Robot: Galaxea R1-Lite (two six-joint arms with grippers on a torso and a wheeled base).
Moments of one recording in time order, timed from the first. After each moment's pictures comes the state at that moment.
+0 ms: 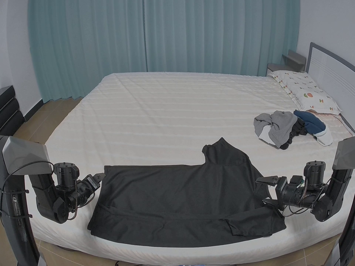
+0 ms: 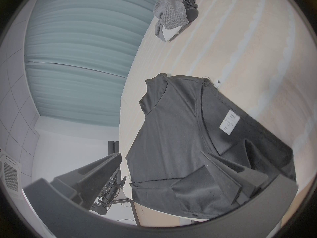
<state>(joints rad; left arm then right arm) -0.03 2.27 -0.44 -1.29 0.01 -0.73 0.08 2.13 -0.27 -1.33 0.49 1.03</state>
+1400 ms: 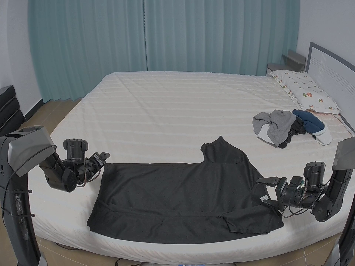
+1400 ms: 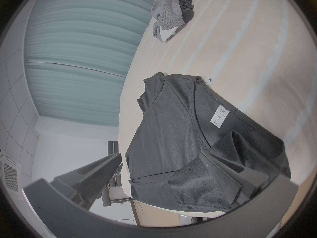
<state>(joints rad) -0.02 2.32 -0.91 -0.85 0.00 -0.73 0.08 2.14 -0.27 -1.33 0.49 1.03</state>
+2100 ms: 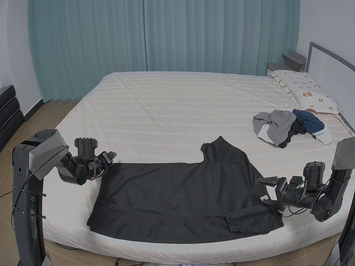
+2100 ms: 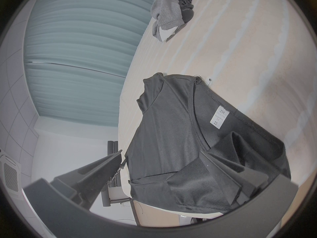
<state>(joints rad) -0.02 2.51 -1.22 -0.72 -0.01 -0.65 0.08 2.15 -0.28 -1.33 0.49 1.03</state>
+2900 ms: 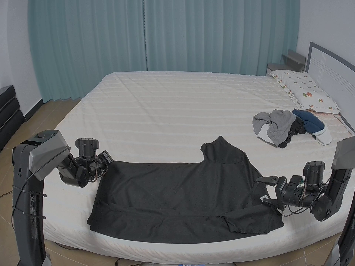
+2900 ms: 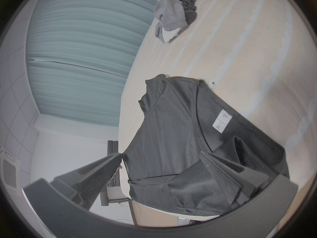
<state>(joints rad) -0.03 2.50 -1.18 -0.79 0.05 -0.67 0.08 2.15 -0.28 -1.33 0.49 1.02</state>
